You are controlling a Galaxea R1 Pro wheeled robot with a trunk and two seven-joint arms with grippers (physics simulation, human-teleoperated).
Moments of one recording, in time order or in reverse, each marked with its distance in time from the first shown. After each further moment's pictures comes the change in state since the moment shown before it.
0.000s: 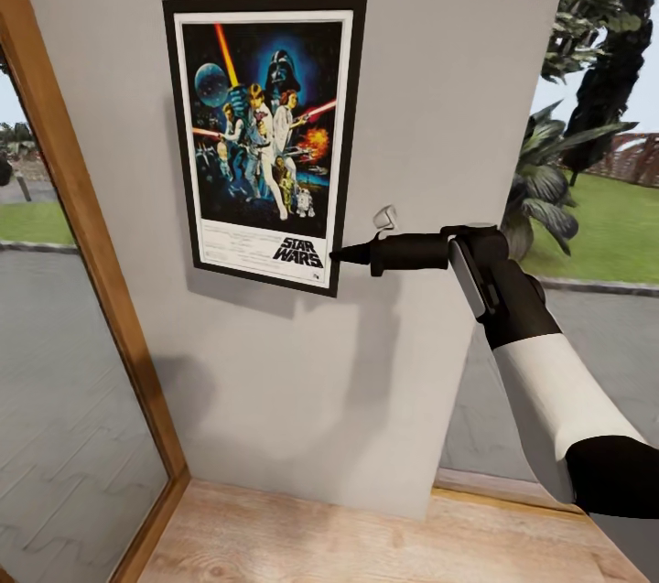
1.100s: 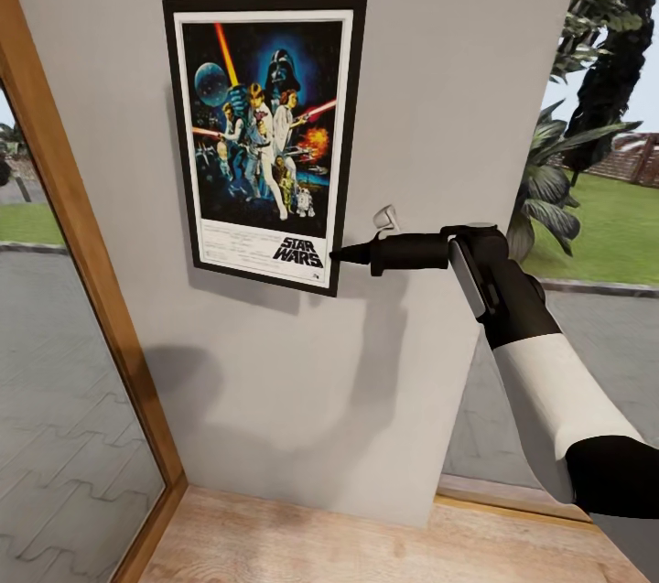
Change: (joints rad) left arm 0.000 0.000 0.000 -0.001 0.000 0.000 0.000; right arm 0.000 0.001 -0.001 -0.001 0.000 0.000 0.000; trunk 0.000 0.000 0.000
